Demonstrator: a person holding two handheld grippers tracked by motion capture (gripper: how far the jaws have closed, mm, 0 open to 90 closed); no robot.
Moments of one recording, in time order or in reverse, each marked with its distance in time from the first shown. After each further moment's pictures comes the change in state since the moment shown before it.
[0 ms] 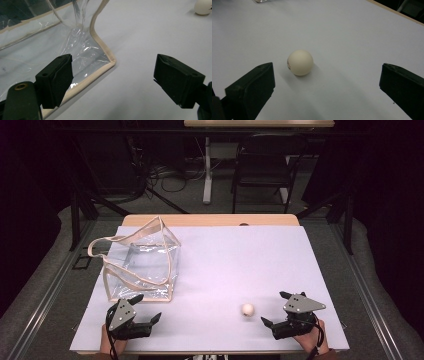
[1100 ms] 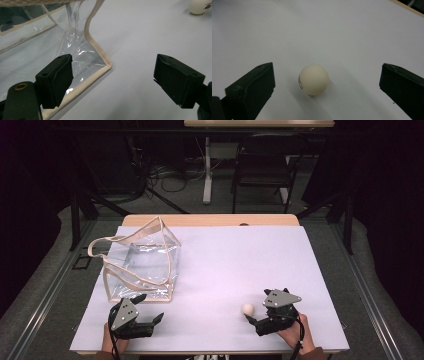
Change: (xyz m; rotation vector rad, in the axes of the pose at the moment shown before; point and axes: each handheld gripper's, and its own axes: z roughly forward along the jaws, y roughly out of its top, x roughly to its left) left arm -0.002 0.003 0.004 -0.002 -0.021 0.026; right arm 0.019 0.025 0.034 0.073 0.025 -0.027
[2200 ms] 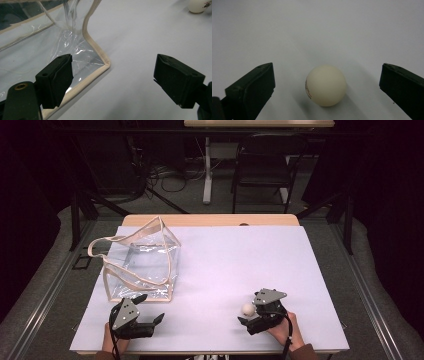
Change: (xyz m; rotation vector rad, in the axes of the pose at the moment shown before) left arm -0.001 0.000 0.002 0.010 -0.010 -0.002; right arm 0.003 -0.006 0.035 0.062 0.075 0.031
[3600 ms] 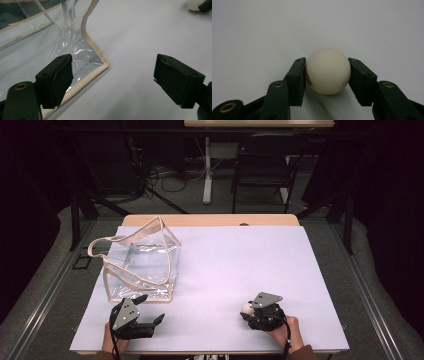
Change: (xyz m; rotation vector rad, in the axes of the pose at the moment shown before) left arm -0.001 0.000 0.000 0.006 -0.006 0.003; right arm 0.007 -0.006 0.004 0.069 -0.046 -0.010
